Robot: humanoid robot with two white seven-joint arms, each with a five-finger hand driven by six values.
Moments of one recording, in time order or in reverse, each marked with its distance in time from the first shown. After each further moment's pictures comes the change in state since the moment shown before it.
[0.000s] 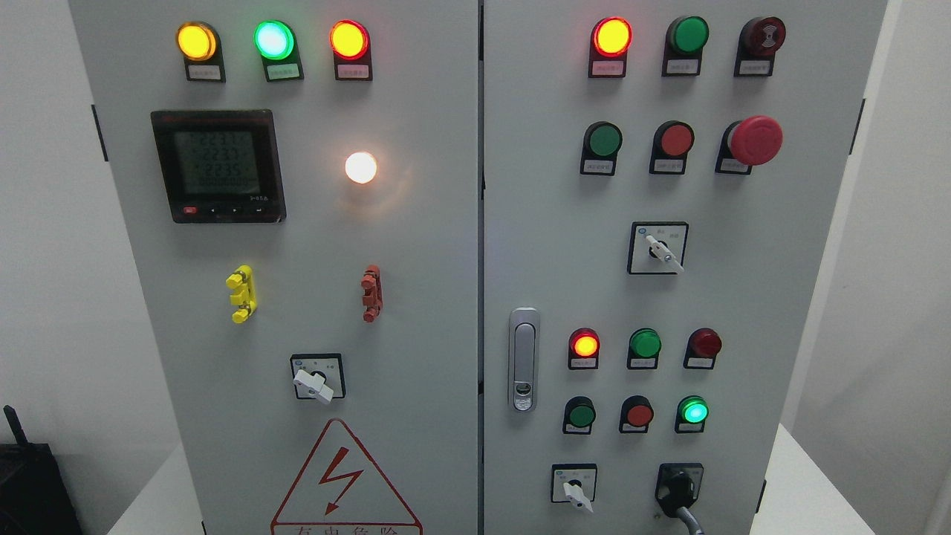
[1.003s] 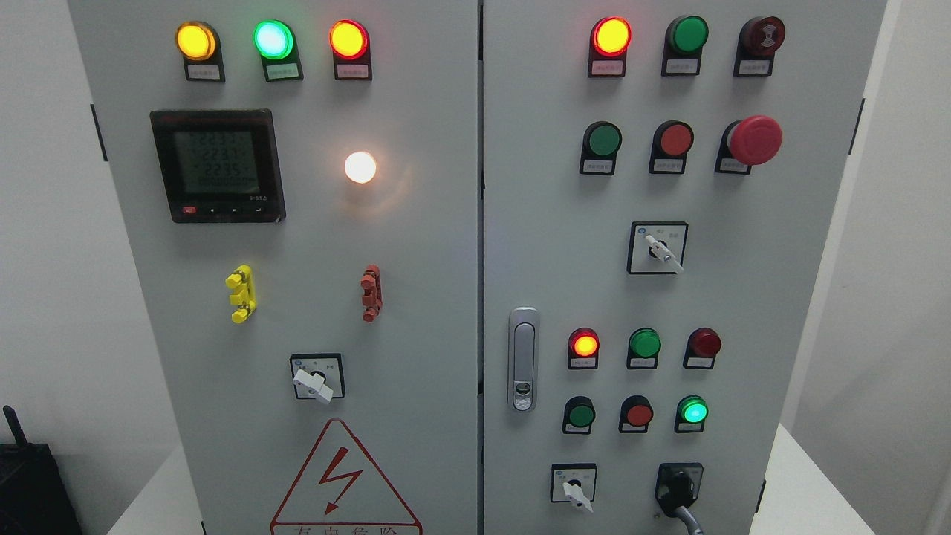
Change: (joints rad) left arm 0.000 0.000 0.000 0.000 0.000 0.000 0.000; right arm -0.001 -0.001 0.000 0.002 -0.002 0.000 0.000
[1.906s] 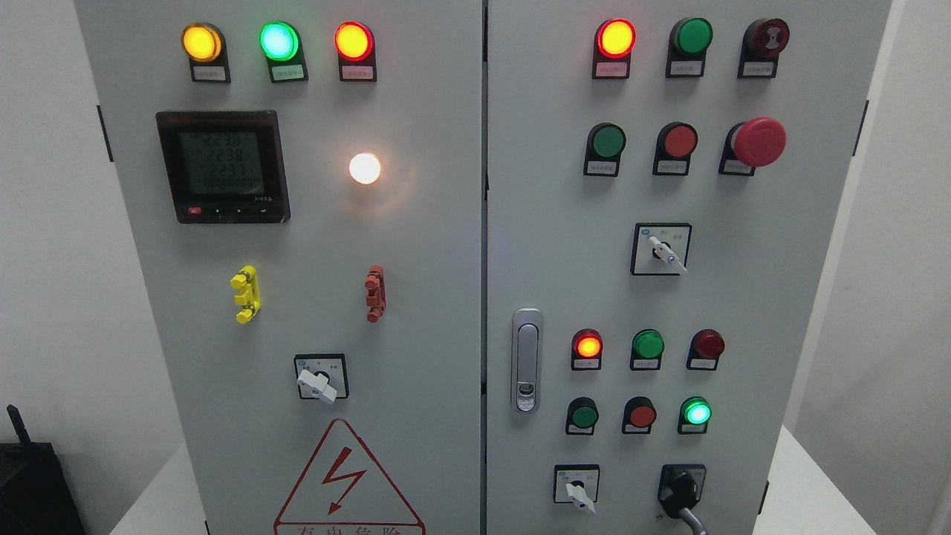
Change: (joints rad) left arm 0.000 0.000 0.000 0.000 0.000 0.000 0.000; right arm 0.004 -0.018 -0.026 0.017 -0.005 -0.012 0.013
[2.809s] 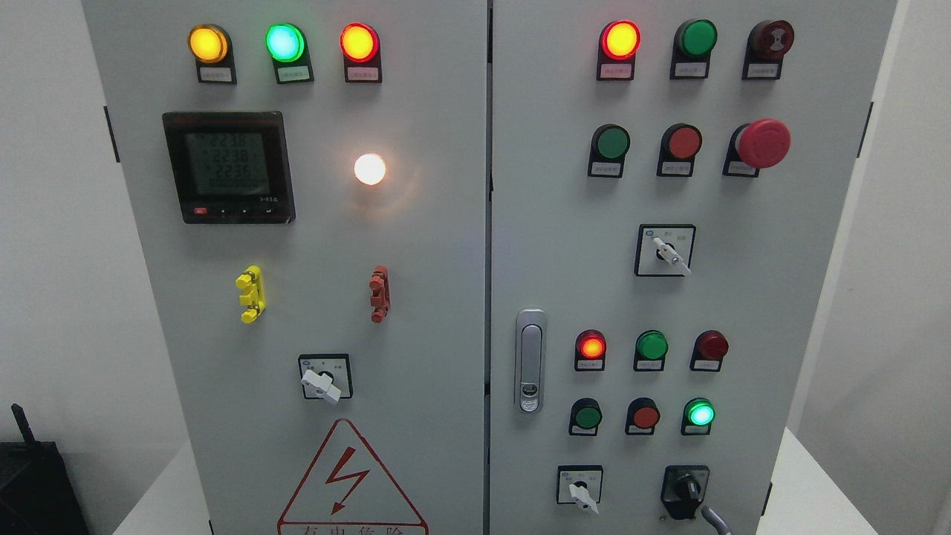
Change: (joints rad) left arm 0.000 0.000 0.000 0.000 0.000 0.000 0.000; right arm 0.004 -0.022 -0.038 0.014 -0.003 0.002 -0.009
